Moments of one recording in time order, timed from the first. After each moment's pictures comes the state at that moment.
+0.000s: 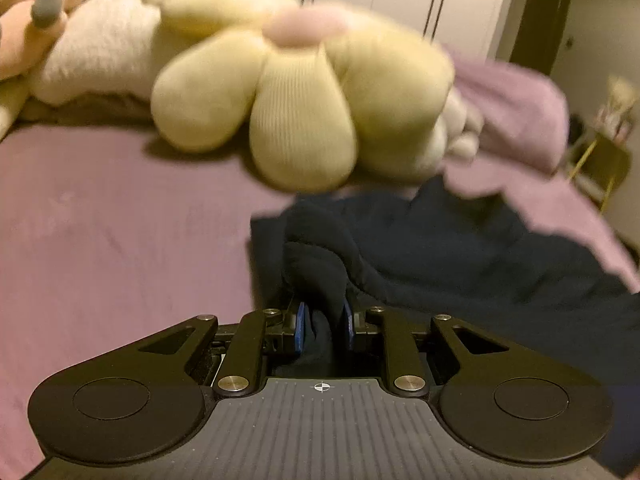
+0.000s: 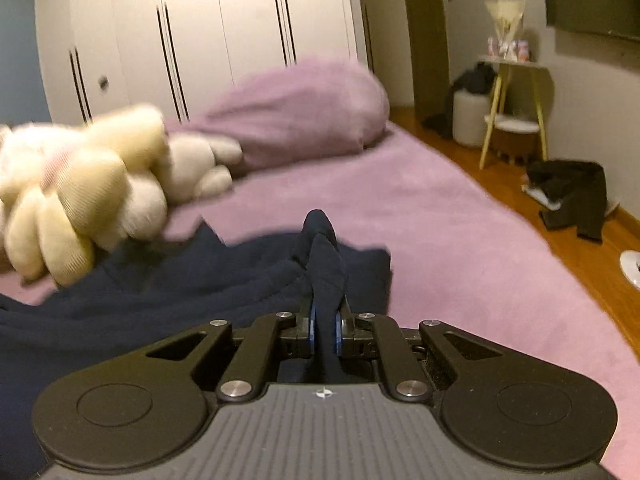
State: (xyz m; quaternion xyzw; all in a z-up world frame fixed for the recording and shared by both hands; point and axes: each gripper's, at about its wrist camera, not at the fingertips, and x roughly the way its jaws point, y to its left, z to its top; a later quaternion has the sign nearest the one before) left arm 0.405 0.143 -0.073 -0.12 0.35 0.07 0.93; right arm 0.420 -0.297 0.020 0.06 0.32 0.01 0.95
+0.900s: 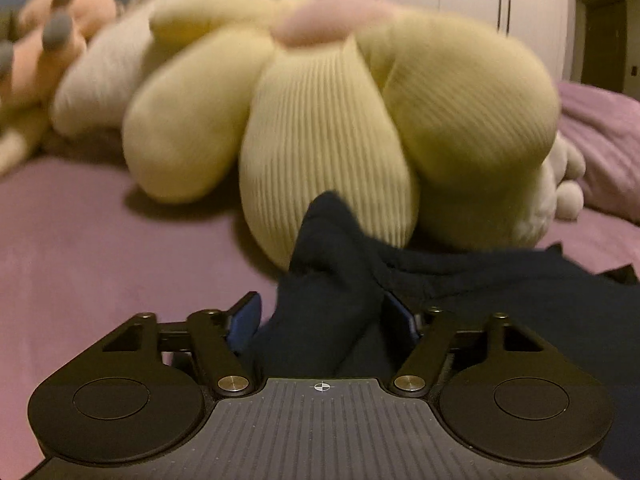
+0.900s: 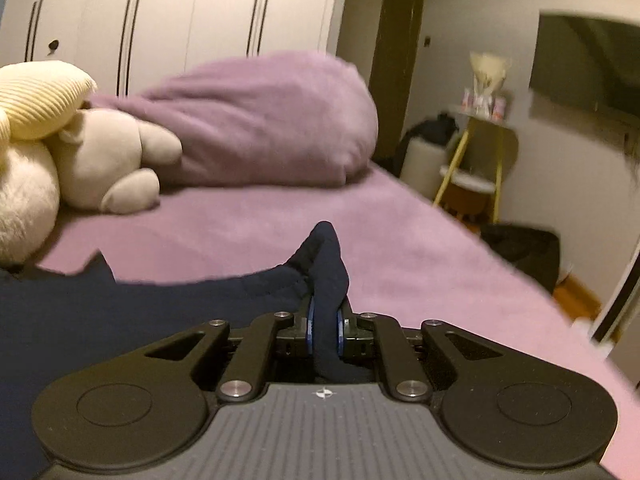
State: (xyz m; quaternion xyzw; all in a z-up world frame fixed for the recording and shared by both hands) left arm 0.574 0.136 -0.136 -0.10 0.27 0.19 0.94; right arm 0.616 -0.224 -0.066 -0.03 0.26 -0.10 0.96
